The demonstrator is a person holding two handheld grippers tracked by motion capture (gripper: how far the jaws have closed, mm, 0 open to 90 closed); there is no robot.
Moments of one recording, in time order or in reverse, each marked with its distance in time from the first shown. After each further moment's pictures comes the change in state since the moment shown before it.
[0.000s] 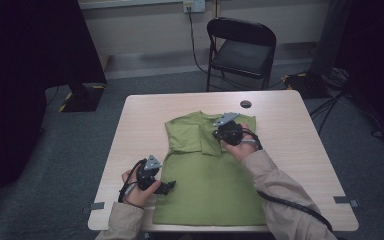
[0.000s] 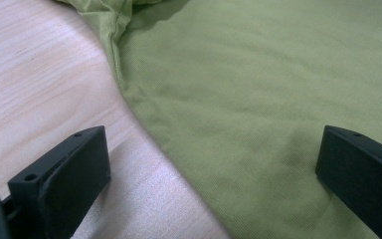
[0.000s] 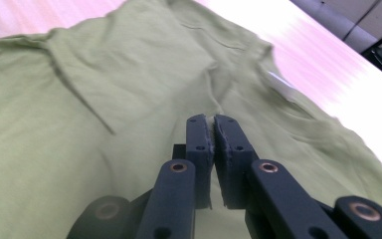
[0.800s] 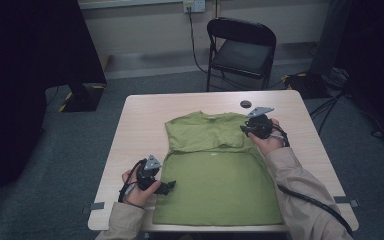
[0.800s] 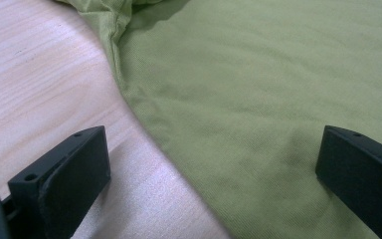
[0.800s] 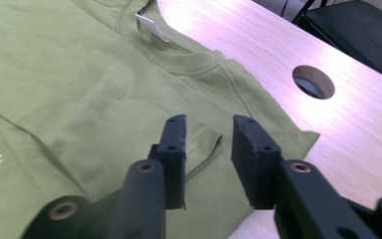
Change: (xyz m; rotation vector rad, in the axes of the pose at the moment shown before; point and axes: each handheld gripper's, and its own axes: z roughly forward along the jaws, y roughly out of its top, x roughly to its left) left arm 0.000 0.000 0.000 0.000 0.000 -0.001; right arm -0.073 -0.056 -0.023 -0.004 -0.148 0.155
